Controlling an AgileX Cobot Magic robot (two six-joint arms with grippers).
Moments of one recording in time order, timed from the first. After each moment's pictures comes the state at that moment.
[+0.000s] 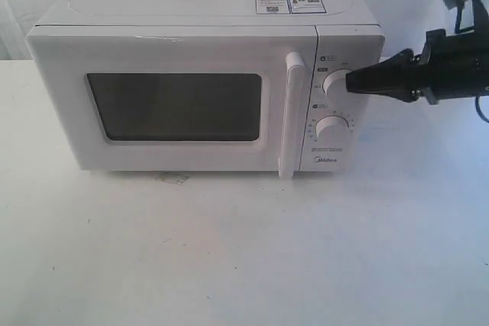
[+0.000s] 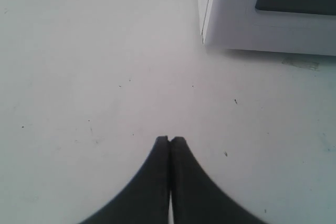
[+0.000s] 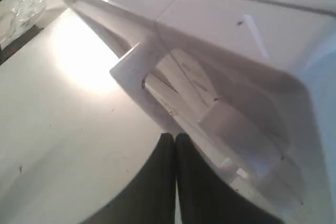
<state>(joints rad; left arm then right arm) -0.01 0.00 0.02 -0.15 0.44 0.06 -0.25 1.65 -1.03 1.35 1.18 -1.56</state>
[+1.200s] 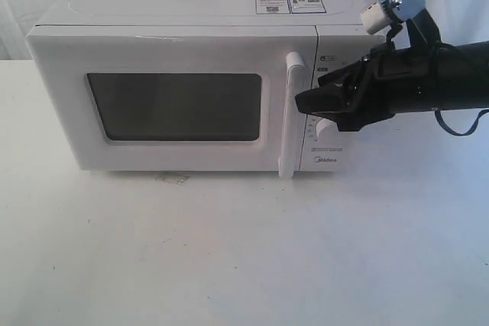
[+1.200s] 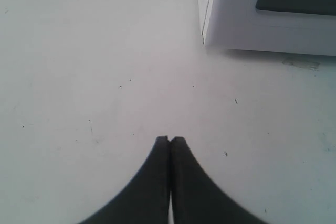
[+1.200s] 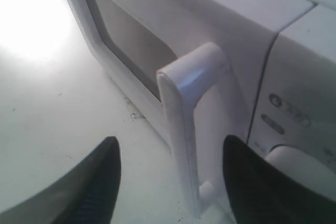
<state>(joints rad) -0.01 0.00 0.02 -0.15 0.44 0.06 -0.01 1.51 -0.91 1.42 0.81 -1.75</state>
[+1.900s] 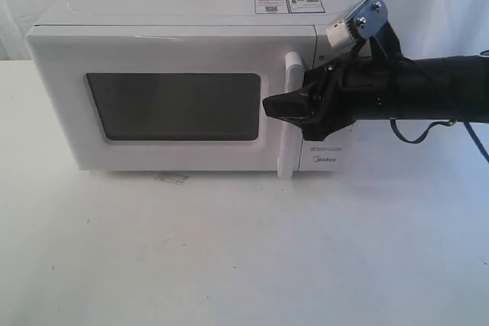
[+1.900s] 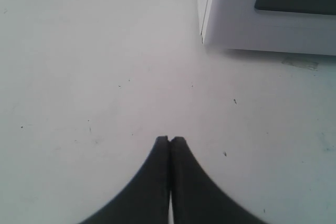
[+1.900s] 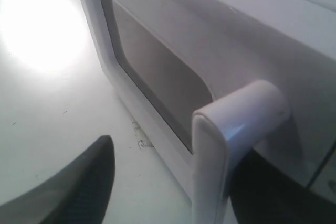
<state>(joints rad) -0.01 0.00 0.02 -0.15 0.44 0.06 0.09 1.62 -0.91 1.65 0.80 -2.02</state>
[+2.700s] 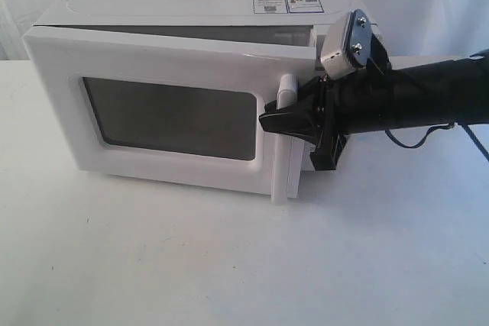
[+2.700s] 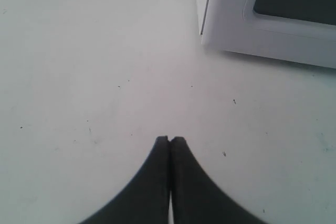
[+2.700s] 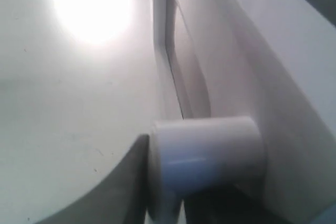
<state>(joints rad) -0.01 0.00 0.02 -0.15 0.44 0.06 0.09 1.65 -0.93 1.51 0.97 -2.11</state>
